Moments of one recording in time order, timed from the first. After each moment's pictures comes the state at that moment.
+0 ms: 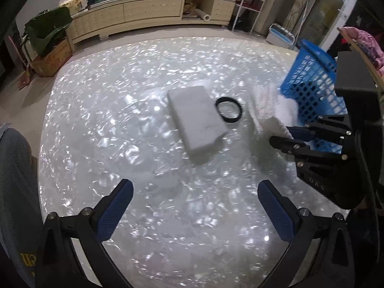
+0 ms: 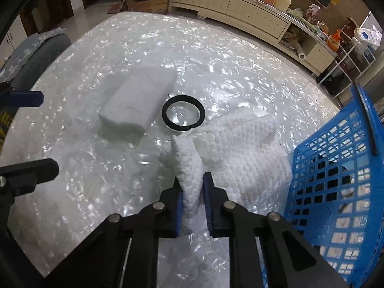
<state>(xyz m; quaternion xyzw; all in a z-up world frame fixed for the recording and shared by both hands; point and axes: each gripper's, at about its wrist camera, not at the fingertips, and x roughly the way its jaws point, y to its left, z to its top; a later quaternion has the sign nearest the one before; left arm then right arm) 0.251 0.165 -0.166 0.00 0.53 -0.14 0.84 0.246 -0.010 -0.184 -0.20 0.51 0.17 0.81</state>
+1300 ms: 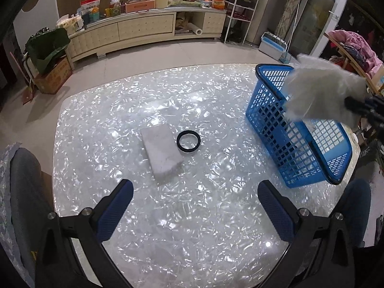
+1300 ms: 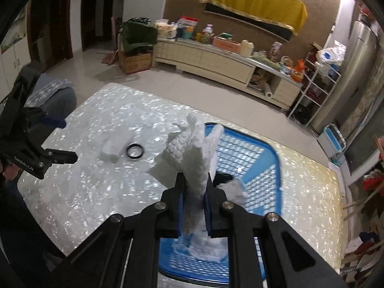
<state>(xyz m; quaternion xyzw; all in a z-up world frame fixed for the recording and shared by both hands) 0.233 0.108 -0.077 0.02 0.50 -0.14 0.85 0.171 -0.138 -0.019 -0.17 0.38 0.16 0.90</state>
